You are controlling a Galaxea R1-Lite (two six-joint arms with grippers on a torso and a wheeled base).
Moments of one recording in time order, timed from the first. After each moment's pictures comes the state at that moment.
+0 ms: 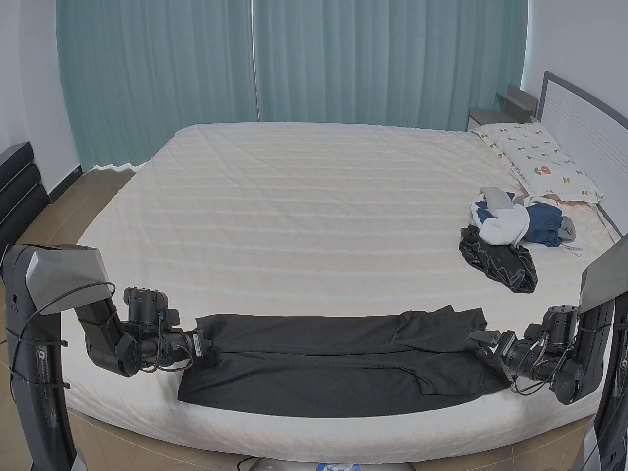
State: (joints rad) left arm -0.07 2.36 -0.68 -0.91 -0.29 -0.28; right arm -0.03 2.32 -0.17 -1.55 0.38 0.80
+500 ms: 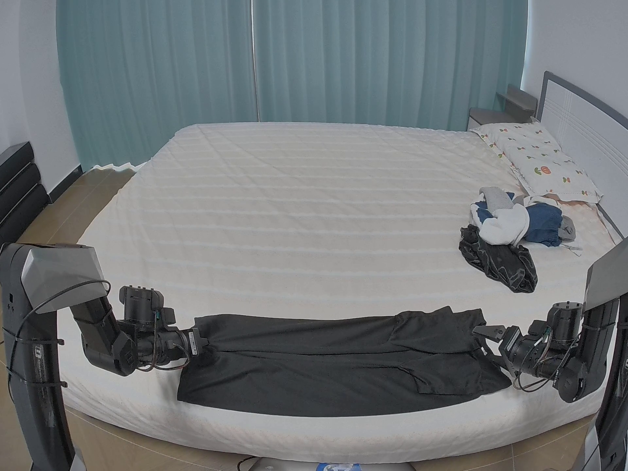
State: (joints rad) left arm -0.05 2.35 -0.67 -0.91 -0.29 -0.28; right arm -0.04 2.29 -0.17 -1.55 0.38 0.83
